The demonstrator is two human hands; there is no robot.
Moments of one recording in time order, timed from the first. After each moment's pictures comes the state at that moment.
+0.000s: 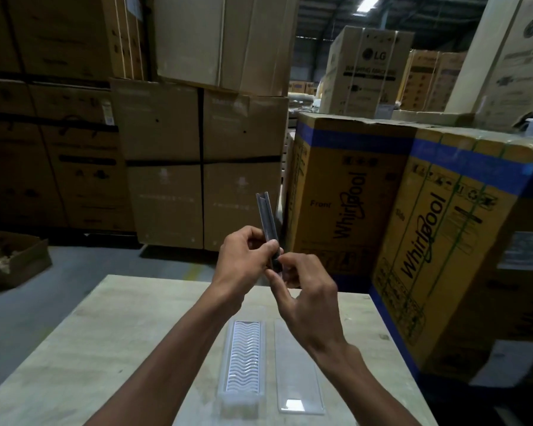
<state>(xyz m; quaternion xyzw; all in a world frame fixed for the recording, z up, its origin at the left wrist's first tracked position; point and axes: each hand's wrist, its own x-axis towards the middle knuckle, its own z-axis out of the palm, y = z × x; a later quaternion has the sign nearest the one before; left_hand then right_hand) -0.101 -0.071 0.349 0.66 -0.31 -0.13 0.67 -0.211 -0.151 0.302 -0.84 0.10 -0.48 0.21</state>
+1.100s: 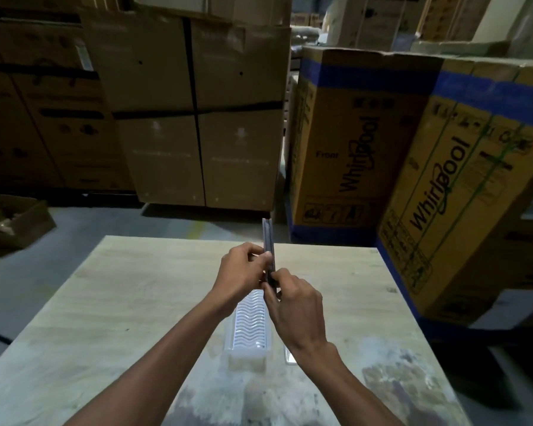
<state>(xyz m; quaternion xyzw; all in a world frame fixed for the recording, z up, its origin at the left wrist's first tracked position) -0.067 -0.097 0.228 0.77 -0.24 -0.20 0.56 -0.176 -0.159 0.176 -0.89 0.24 -0.36 0.13</state>
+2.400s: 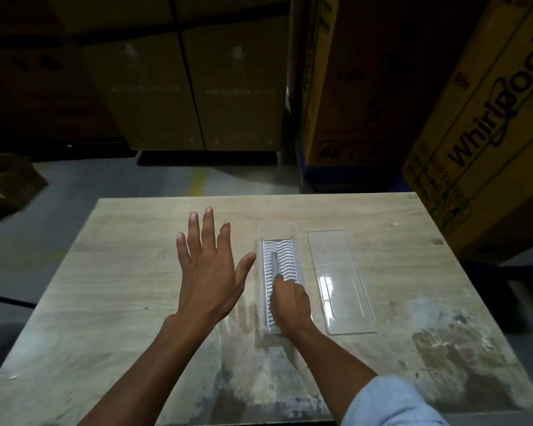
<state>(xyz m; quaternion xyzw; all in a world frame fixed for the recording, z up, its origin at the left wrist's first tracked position) 0.033 -0.036 0.134 0.92 -0.37 0.03 0.14 -0.056 -0.156 0.001 -0.91 0.38 0.04 0.15</state>
